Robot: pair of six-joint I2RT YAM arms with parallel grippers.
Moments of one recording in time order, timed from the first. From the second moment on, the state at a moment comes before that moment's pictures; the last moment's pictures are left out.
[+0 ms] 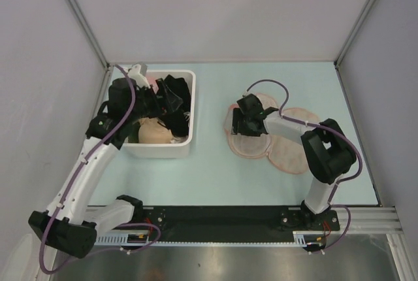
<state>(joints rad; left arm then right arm) -0.33 1.05 1.15 -0.54 0.15 -0.54 0.57 1.77 1.13 -0.32 0.09 0.59</state>
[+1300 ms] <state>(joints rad) -0.18 1.03 1.44 -0.56 0.49 -0.45 0.45 1.05 0.97 -0.54 -0.05 0.50</state>
